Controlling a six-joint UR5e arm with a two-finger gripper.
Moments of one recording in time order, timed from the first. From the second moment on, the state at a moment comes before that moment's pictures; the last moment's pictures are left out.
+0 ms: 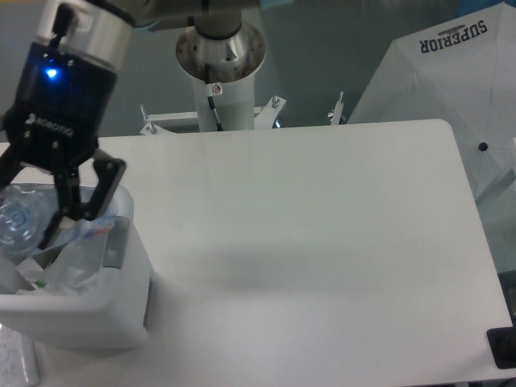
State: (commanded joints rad) arm 2.12 -1.84 -1.24 -0.72 1.08 0.12
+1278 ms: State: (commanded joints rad) arm 2.10 -1.85 -1.37 -0.71 1.08 0.15
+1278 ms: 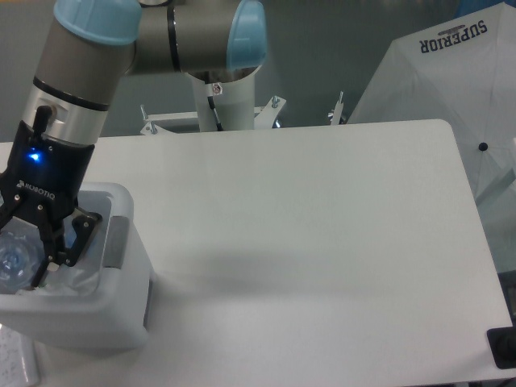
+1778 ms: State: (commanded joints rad) arm 2.23 -1.79 -1.43 -0.72 1.10 0.10
